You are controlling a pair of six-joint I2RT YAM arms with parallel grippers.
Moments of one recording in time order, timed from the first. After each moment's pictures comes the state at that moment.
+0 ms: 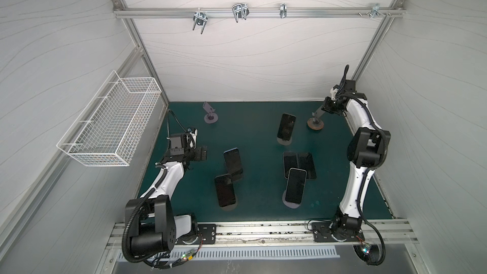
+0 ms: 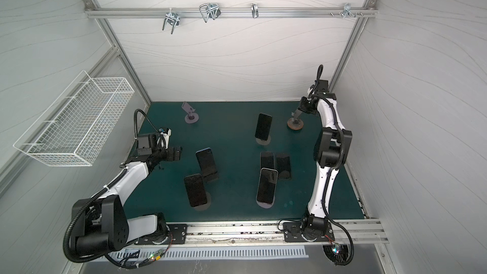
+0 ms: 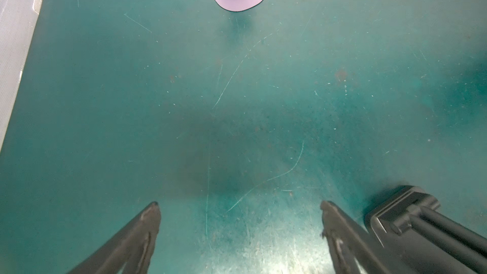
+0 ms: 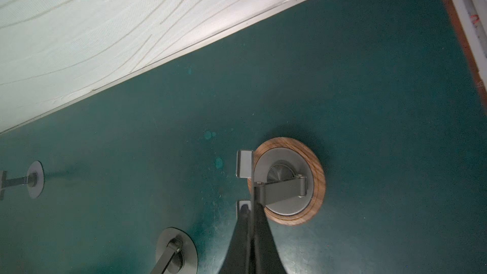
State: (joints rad) left arm 0.15 1.25 0.67 -0.22 0.17 0.16; right arm -0.11 2.22 2.08 -0.84 -0.33 0.18
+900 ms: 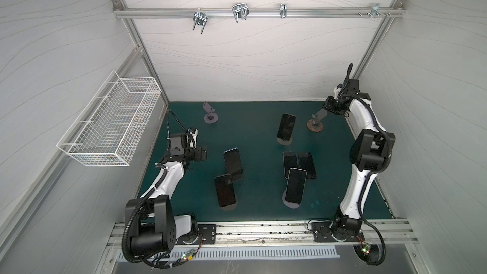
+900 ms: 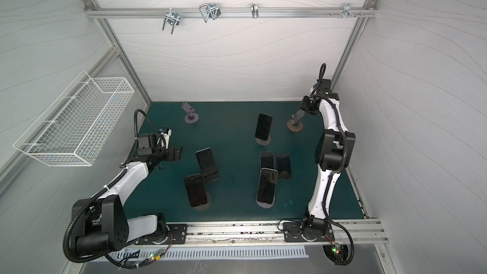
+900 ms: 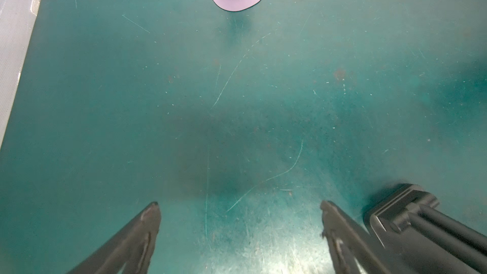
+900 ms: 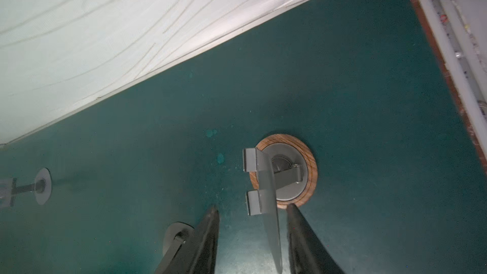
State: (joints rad) left arm 0.15 1.25 0.67 -0.22 0.17 0.16; right arm -0.12 2.09 2.02 -0.83 -0.28 0.21
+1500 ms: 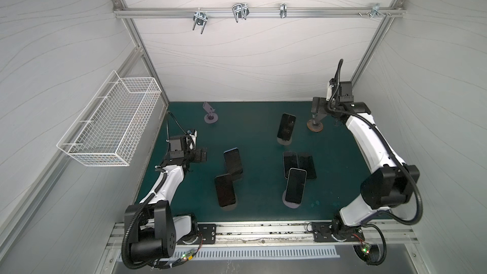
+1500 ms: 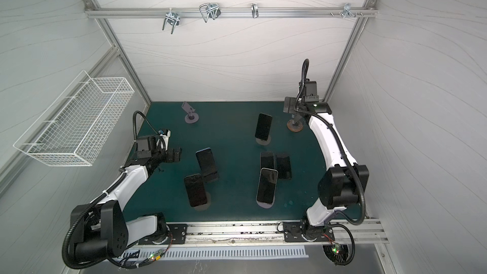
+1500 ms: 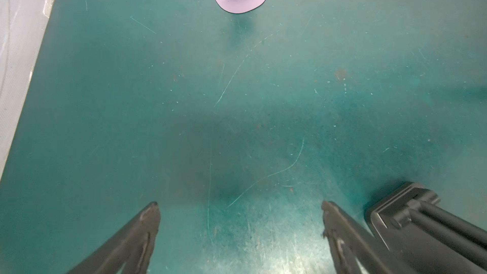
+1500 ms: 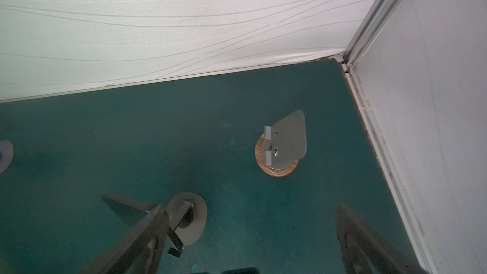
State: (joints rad) left arm 0.15 1.20 0.63 -0.21 0.16 0.16; right arm 0.16 1.54 1.54 -0.66 0.14 0.13
